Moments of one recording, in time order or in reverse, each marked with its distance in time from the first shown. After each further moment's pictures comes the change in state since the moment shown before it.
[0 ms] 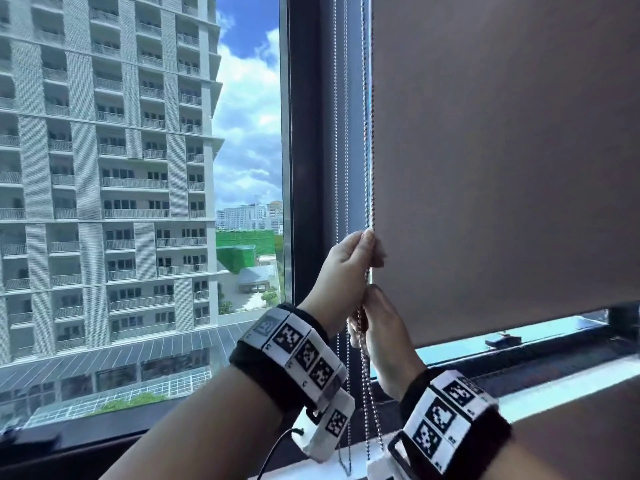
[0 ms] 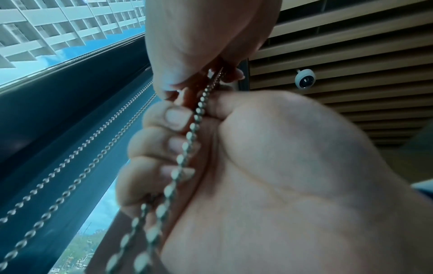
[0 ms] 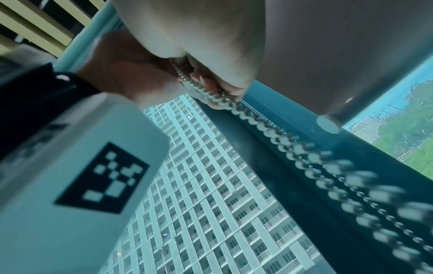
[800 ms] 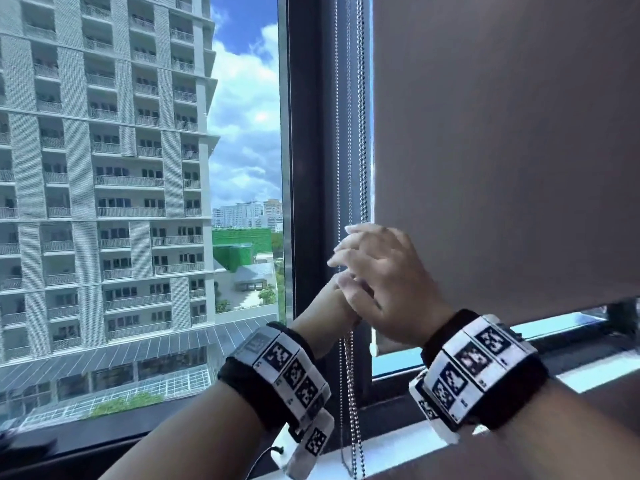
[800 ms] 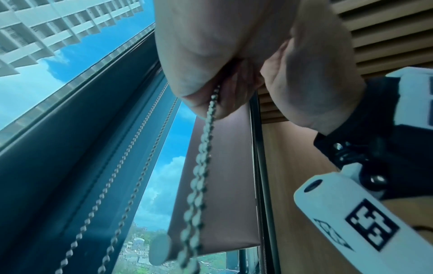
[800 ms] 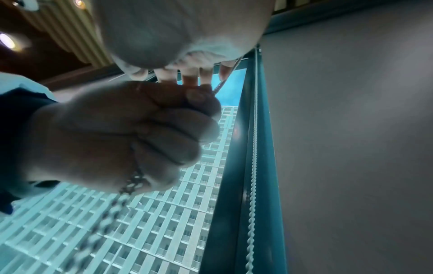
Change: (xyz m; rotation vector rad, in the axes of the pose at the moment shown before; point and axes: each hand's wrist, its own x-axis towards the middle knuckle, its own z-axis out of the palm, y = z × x) left_hand -0.026 -0.019 -0.023 0.085 -0.277 -0.108; right_hand 0.033 -0.050 -0.015 -1.232 -0.190 -0.958
